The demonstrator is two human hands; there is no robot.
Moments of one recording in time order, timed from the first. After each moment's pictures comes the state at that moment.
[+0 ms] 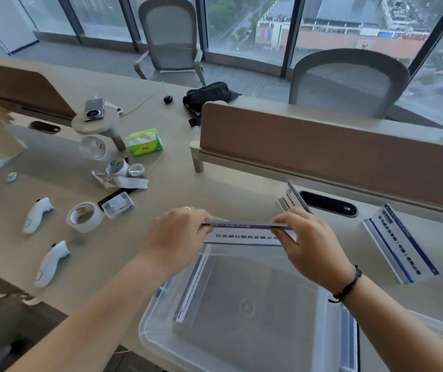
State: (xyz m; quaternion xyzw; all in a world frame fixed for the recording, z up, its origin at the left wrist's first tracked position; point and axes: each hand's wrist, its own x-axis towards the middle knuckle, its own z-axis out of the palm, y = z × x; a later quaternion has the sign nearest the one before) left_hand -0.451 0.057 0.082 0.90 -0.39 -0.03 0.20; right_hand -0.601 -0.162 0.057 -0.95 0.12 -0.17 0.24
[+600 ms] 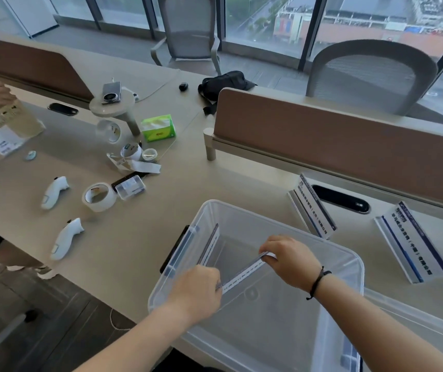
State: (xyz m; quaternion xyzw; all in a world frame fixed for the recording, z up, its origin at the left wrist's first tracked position) left_hand -0.535 0.092 -0.007 0.91 -0.32 -0.24 0.10; right_hand -0.596 -0.145 -0.036 -0.97 0.05 0.03 0.23
